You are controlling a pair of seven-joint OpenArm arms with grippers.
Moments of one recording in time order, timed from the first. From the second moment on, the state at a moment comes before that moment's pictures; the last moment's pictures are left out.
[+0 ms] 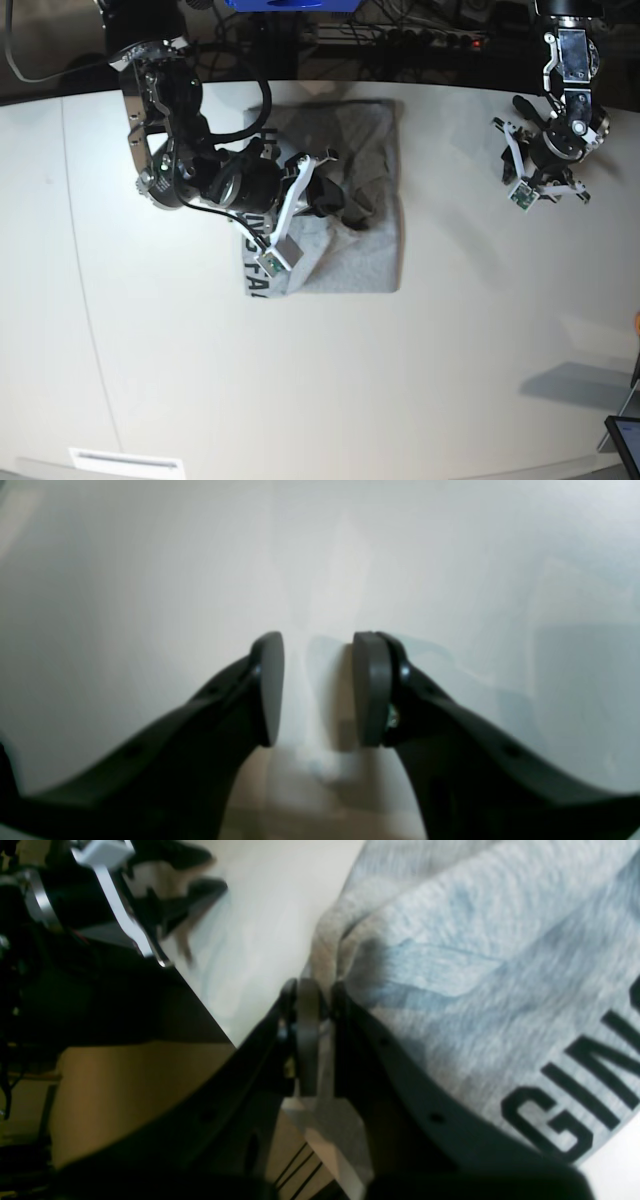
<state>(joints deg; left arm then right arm) 20.0 -28.6 -15.3 93.2 5.9 -39.0 29.3 -1.6 1.6 -16.5 107.9 40.9 9.6 -69.2</state>
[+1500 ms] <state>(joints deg) 20.2 -28.3 -15.6 92.1 5.7 -38.2 27.2 20.7 -4.2 -23.9 76.9 40.9 9.6 -63.0</state>
